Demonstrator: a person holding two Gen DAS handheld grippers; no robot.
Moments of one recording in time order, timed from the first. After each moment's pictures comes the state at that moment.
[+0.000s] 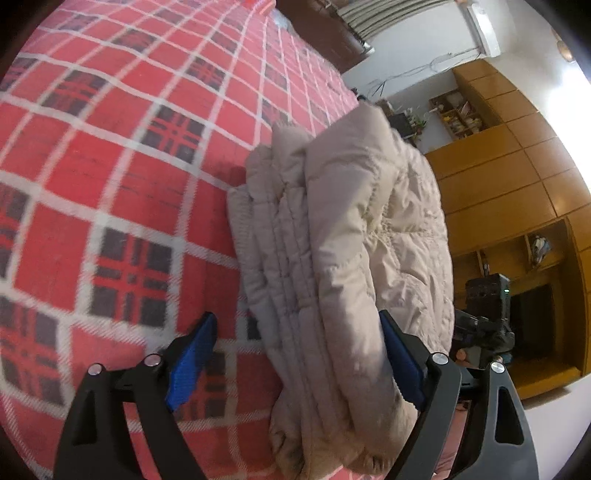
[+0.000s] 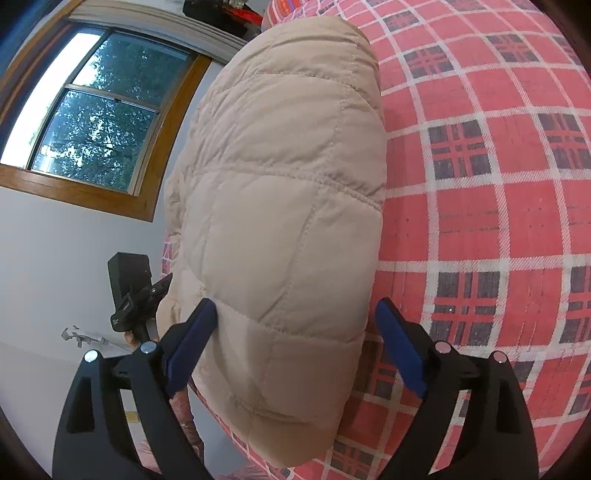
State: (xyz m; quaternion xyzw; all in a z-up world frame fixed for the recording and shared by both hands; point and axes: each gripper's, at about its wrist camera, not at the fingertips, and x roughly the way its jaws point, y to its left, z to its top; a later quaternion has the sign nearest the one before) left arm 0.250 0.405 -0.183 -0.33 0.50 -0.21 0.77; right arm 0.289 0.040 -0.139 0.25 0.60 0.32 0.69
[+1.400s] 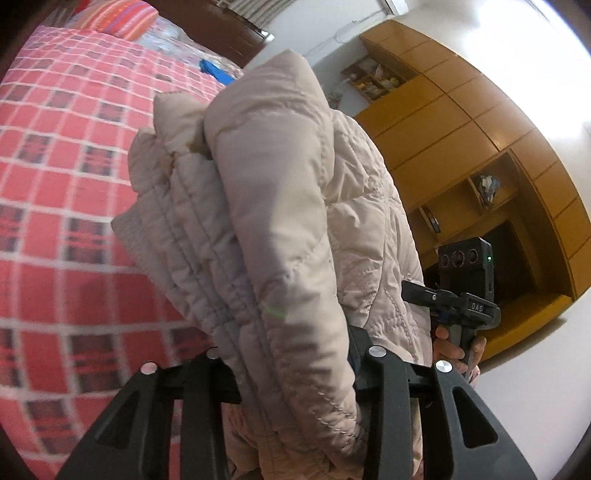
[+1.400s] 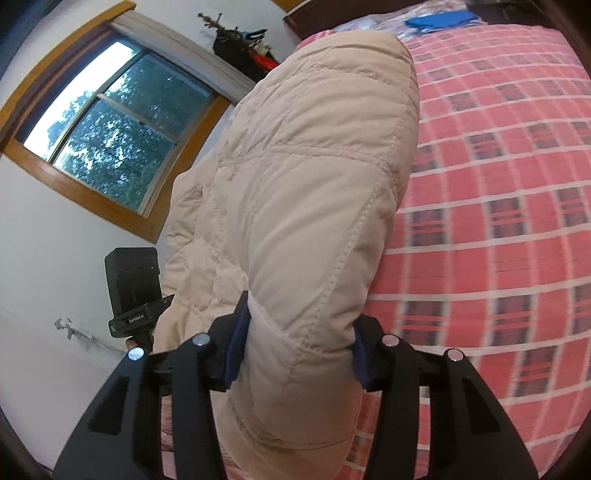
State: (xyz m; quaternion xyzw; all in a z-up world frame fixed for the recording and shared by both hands) left arm 0.284 0.208 -0.124 -0.26 0.45 -0.35 0.78; right arm 0.258 -0.072 -0.072 0.22 0.51 0.32 0.77
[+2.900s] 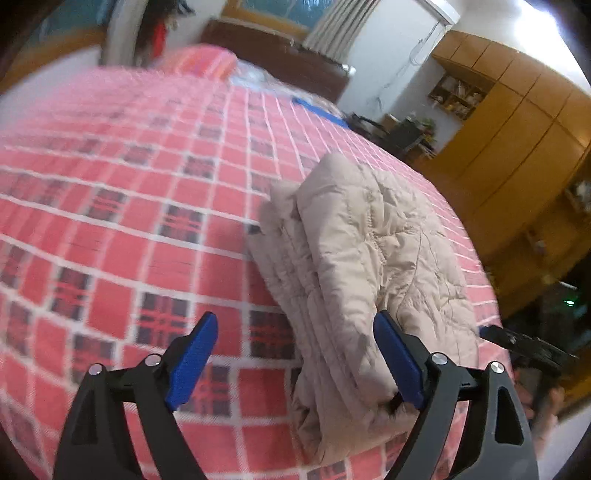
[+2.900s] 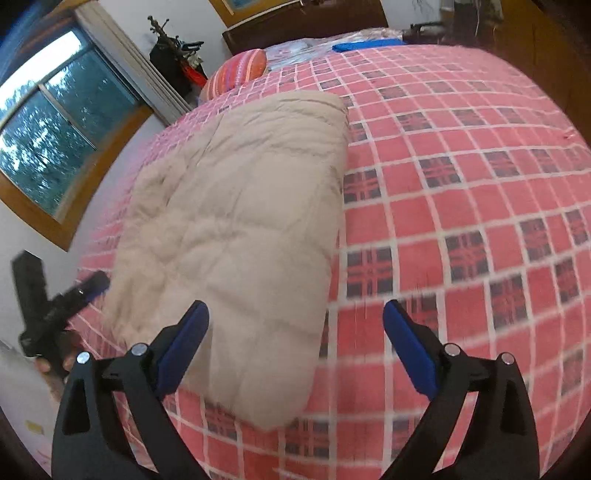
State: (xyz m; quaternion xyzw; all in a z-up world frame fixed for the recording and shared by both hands) left arm 0.218 0.175 -0.090 -0.16 0.43 -0.09 0.89; right arm 0.192 -0.110 -0.088 0.13 0.50 0.15 0.84
